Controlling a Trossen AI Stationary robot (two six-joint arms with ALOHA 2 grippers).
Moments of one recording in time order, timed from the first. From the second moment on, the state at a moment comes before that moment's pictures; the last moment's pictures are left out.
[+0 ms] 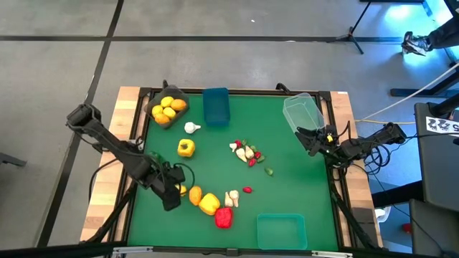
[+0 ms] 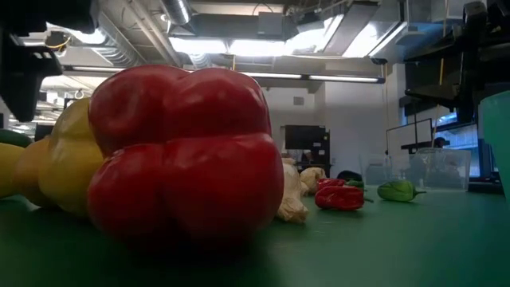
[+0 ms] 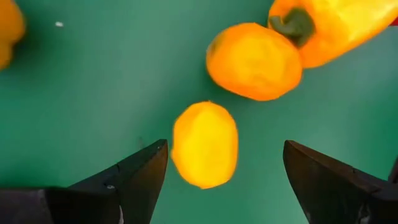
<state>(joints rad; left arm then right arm) -0.63 1.34 0.87 -0.79 -0.17 -1.06 0.42 0.06 0.05 0.10 0.95 0.69</state>
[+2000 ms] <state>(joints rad) 0.11 0.96 0.63 -0.52 -0.32 -1.01 0.42 0.06 0.05 0.07 0.96 0.70</state>
